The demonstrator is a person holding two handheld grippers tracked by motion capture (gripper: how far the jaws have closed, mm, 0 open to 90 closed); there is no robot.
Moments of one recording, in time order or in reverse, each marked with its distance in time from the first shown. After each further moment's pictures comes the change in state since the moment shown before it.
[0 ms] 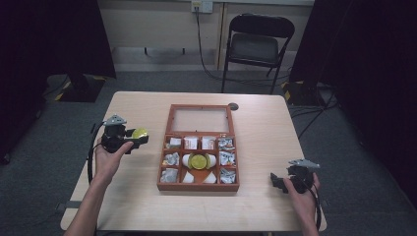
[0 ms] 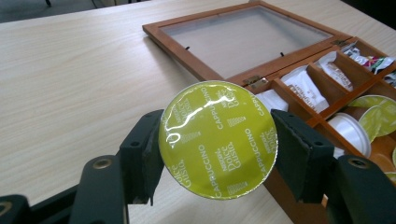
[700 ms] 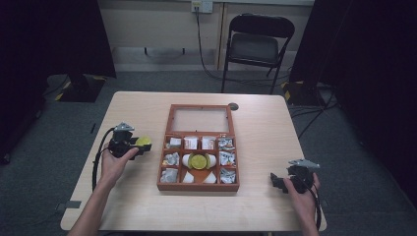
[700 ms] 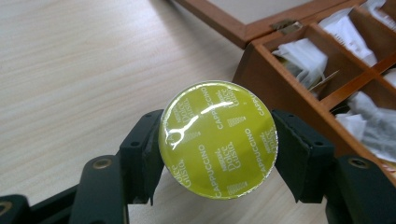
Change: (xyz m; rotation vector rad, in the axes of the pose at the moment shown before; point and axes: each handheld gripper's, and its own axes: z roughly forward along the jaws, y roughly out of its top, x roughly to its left) left arm 0.006 -0.026 0.034 0.115 0.018 0.006; right arm 0.000 0.000 0.000 0.000 0.000 0.000
